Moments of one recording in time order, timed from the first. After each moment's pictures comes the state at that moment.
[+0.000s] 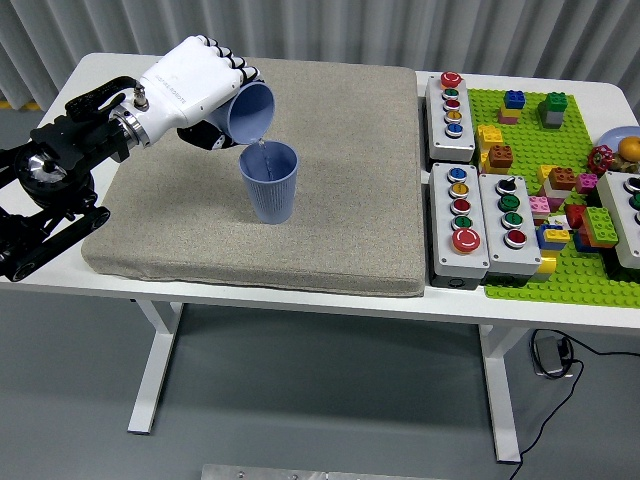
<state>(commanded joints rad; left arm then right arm) -0.92 0.58 -0.54 -1.16 2.27 0.25 0.00 0.16 -0.05 2.13 0.21 -2.26 -0.02 -0.23</state>
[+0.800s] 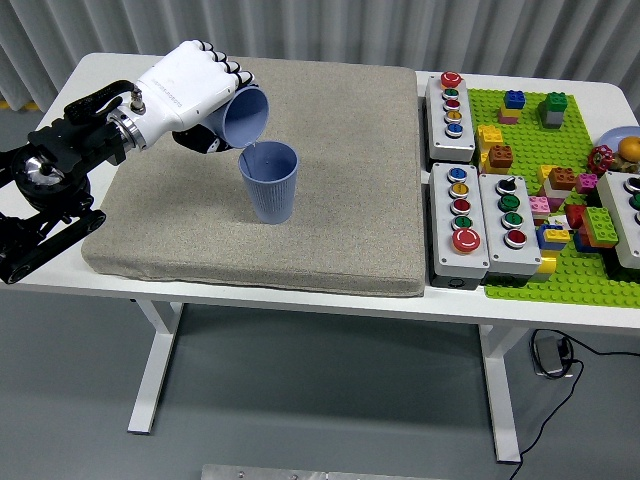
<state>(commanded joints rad) -0.92 0.59 -0.53 -1.16 2.27 0.25 0.00 0.16 -0.05 2.13 0.21 -2.27 -0.02 -0.24</state>
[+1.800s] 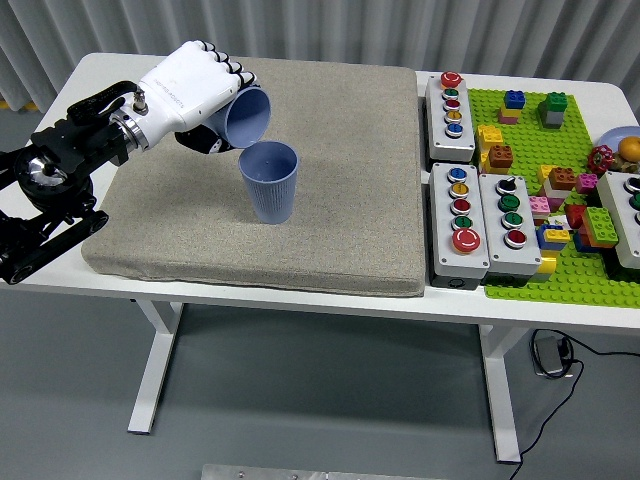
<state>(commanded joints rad) -0.92 0.58 -0.52 -1.16 2.27 0.24 0.01 0.16 -0.05 2.13 0.21 -2.27 -0.02 -0.23</state>
